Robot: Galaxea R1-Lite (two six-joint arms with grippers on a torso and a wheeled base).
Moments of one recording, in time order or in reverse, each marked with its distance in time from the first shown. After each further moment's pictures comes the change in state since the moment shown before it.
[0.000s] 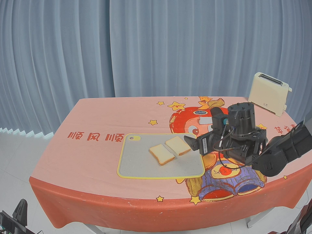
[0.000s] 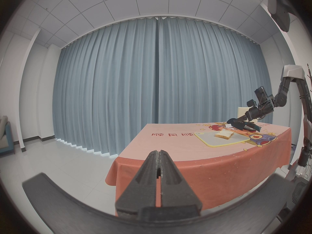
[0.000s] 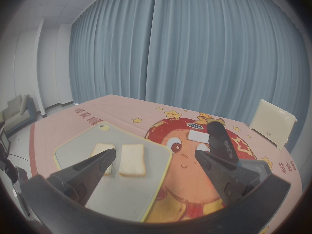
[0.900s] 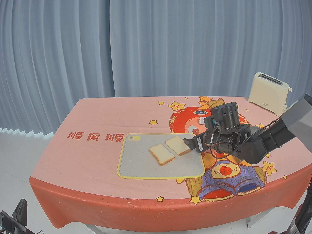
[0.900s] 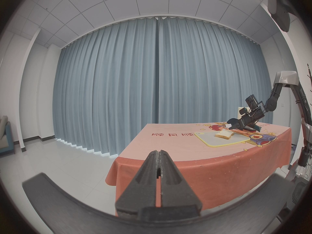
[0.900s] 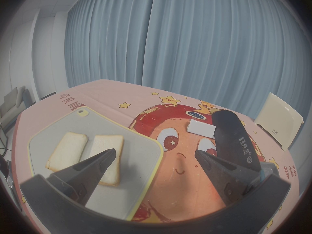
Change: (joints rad) left arm 0.000 0.000 0.000 0.000 0.000 0.000; right arm -0.080 0.180 -0.197 0.143 0.043 -0.047
